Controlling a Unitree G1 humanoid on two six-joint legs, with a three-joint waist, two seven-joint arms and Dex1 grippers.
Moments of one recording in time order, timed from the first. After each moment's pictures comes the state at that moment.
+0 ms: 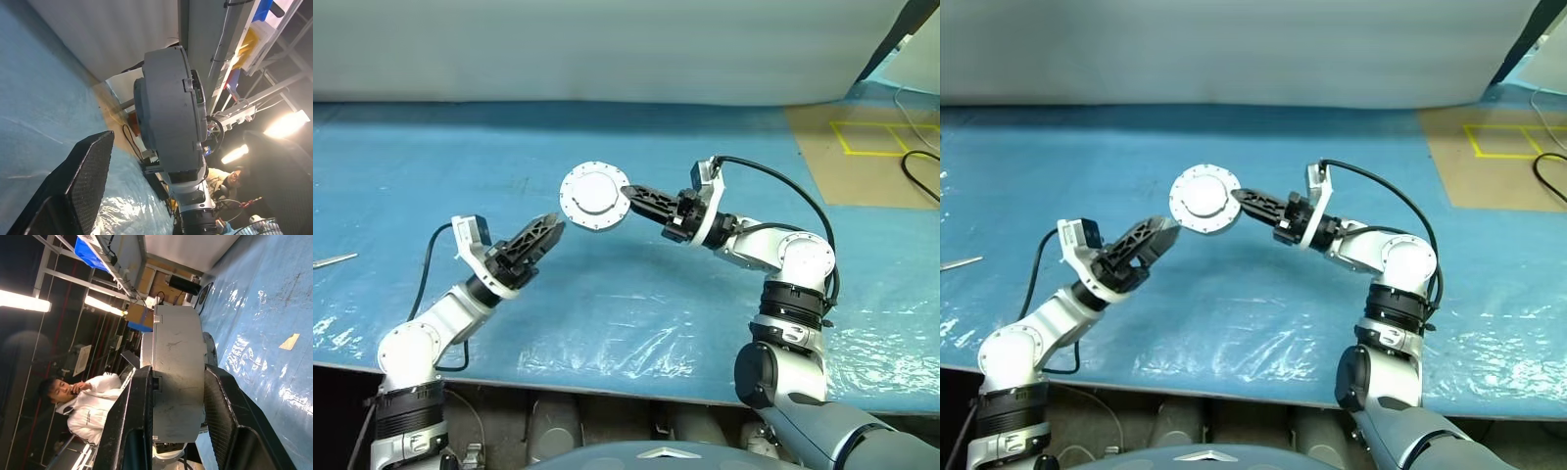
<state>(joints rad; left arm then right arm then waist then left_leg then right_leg) -0.15 0.31 0.35 -0.11 -1.46 0.94 -0.58 -0.69 -0.06 -0.49 0.12 1.25 1.47 0.23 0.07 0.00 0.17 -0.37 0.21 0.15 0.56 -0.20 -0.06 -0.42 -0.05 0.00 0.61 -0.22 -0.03</state>
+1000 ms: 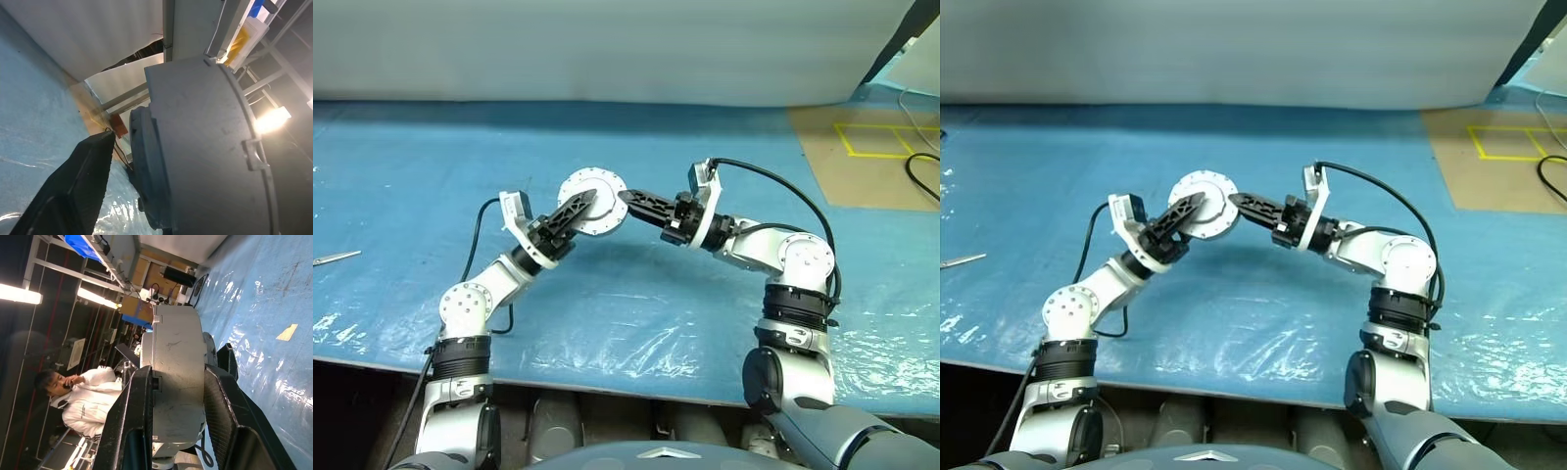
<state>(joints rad) -0.37 0.18 0.27 0.10 -1.27 0.88 -0.69 -0.66 -0.11 -0.41 0.12 1.34 1.41 0.16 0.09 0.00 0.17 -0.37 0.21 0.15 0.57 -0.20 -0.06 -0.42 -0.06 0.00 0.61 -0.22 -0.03</state>
